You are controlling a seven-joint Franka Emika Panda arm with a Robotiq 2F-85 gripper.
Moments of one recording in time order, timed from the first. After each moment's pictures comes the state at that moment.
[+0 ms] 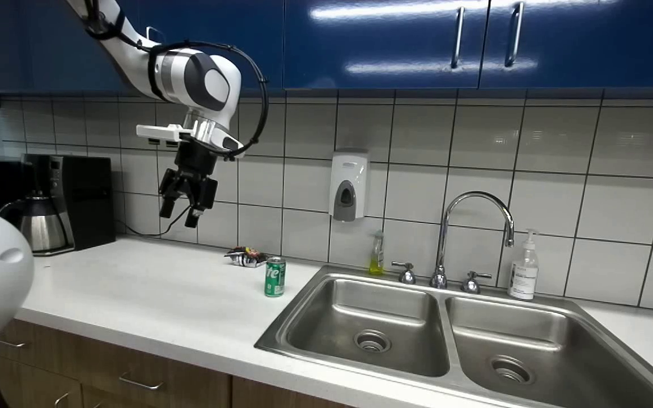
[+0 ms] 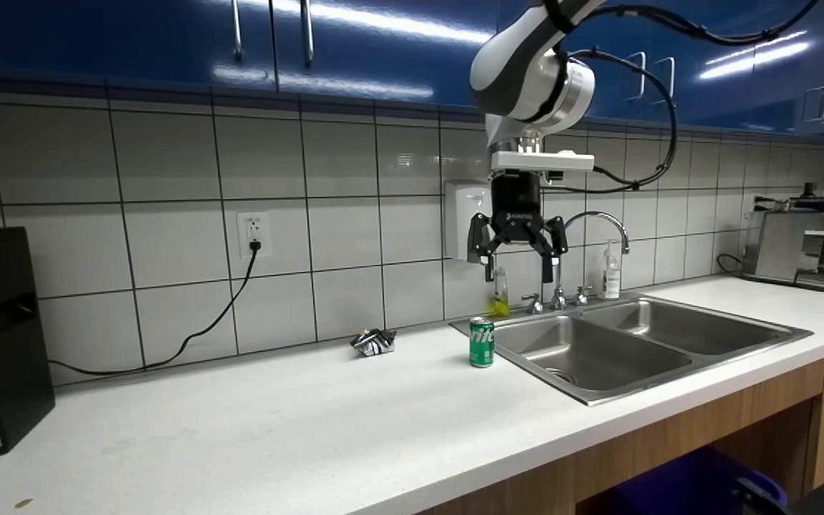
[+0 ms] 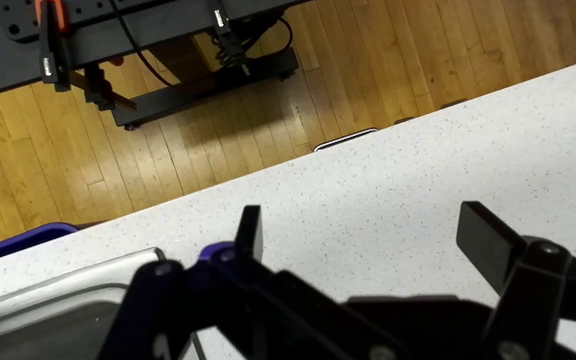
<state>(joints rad) 0.05 -0.18 0.08 -2.23 0.20 1.81 0.29</state>
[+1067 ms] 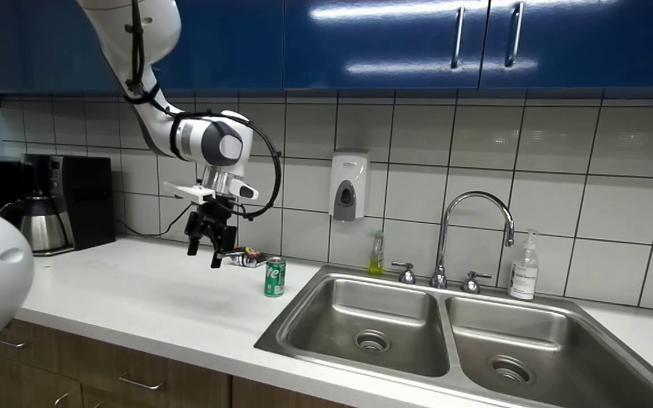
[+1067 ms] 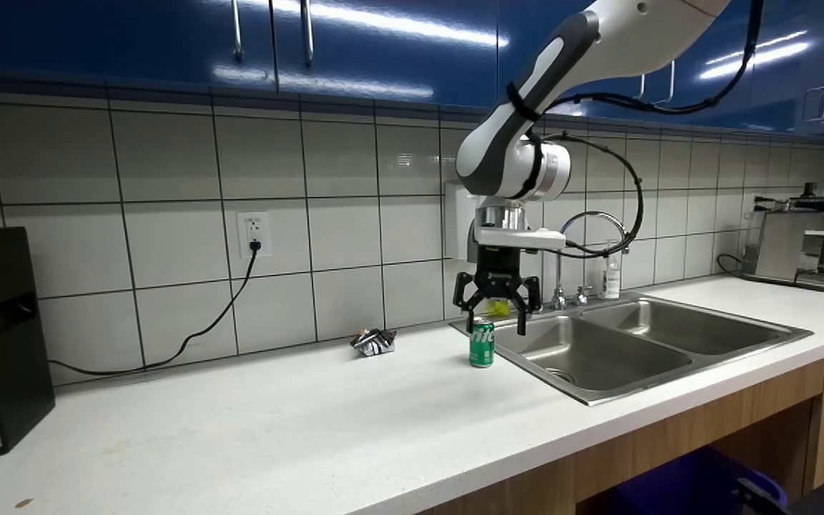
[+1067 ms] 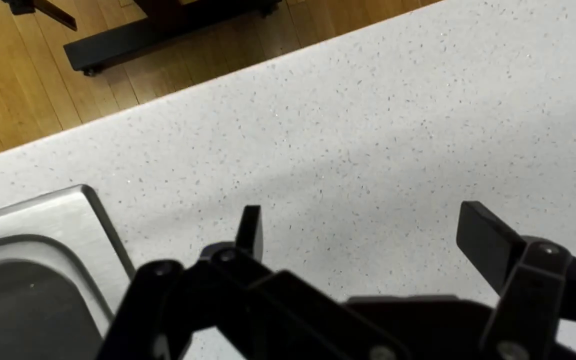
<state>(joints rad) 0.05 0.08 0.07 -2.23 0.20 2.17 0.25</state>
